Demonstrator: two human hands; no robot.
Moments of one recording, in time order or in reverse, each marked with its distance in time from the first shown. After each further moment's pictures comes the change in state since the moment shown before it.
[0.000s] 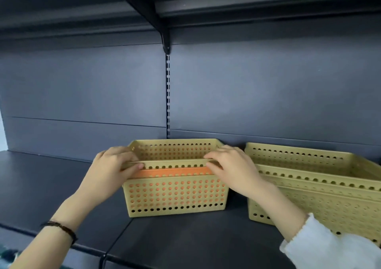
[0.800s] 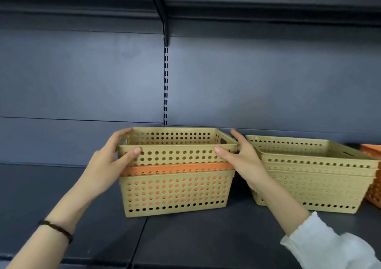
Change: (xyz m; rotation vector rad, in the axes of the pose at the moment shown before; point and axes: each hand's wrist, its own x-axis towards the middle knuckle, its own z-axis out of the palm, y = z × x) left_hand 0.013 -0.053 -0.005 -0.647 -0.040 -0.083; right_hand 0.007 -0.042 0.021 0.841 0.231 0.678
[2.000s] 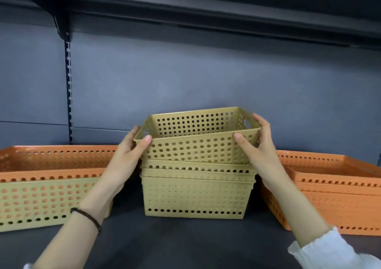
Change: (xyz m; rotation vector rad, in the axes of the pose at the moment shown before) left_hand 0.029 0.172 0.271 -0.531 -0.039 -0.071; right_hand 0.006 0.055 -0.303 0.021 0.190 -0.223
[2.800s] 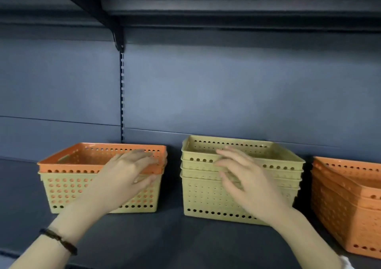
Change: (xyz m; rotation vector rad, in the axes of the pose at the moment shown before) left_hand -0.054 0.012 -0.113 1.298 -0.183 0.339; right_hand -0.049 -0.012 0.091 -0.697 -0.380 -0.523
